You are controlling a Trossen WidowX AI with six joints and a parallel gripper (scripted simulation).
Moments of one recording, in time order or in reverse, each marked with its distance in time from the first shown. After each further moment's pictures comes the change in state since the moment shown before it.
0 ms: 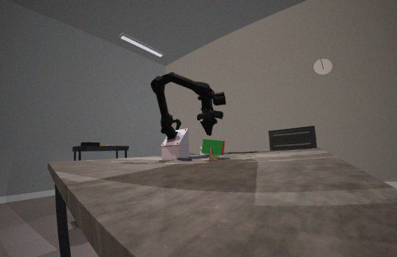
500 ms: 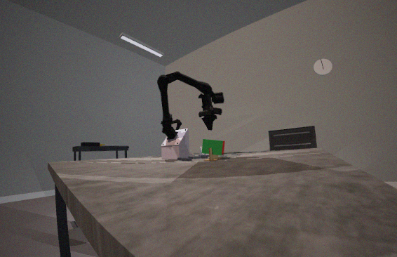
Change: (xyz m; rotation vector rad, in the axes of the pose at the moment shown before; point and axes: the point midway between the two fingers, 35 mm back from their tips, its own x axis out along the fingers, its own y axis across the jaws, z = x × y) arm -0.039 0.089 -0.016 0.015 -0.037 0.052
